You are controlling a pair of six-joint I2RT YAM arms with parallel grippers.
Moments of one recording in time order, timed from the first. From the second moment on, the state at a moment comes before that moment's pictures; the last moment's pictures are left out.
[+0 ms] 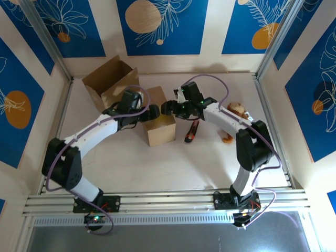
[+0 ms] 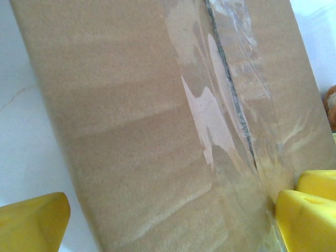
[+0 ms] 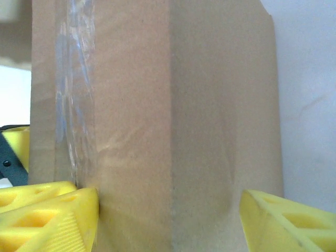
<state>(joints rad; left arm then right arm) -0.52 1.52 1.12 -0.39 0.11 -0.64 0.54 1.74 1.31 -0.38 -0.41 0.61</state>
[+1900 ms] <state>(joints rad) -0.37 1.87 1.67 -0.74 0.22 -0.13 0.74 1.39 1.05 -0.35 -0.26 1.29</state>
